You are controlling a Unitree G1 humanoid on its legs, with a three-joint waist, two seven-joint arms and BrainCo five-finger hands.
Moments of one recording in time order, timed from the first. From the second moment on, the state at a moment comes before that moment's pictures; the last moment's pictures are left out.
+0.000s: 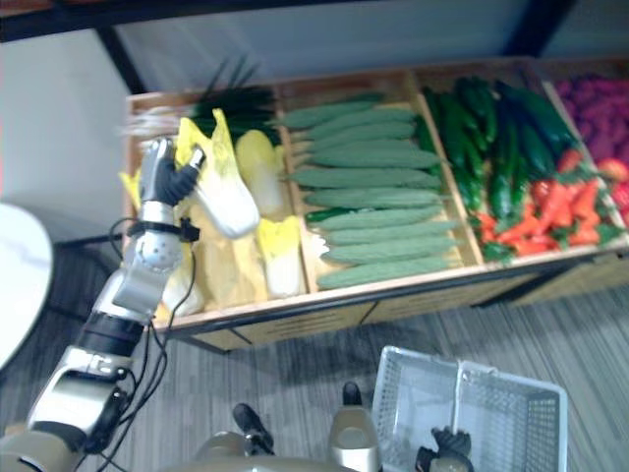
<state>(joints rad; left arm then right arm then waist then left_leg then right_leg) -0.38 0.40 -0.13 0.01 0.46 -0.06 0.38 0.16 -0.10 -0.36 0.67 -0.06 0.02 -0.30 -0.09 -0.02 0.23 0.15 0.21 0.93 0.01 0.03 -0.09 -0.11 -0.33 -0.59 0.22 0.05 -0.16</state>
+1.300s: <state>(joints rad) -0.29 0.10 -0.67 0.49 0.47 -0.09 0.17 0.24 -0.30 0.43 -0.03 0.82 -0.03 0.15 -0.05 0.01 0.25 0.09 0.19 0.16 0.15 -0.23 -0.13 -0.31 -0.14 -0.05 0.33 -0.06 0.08</state>
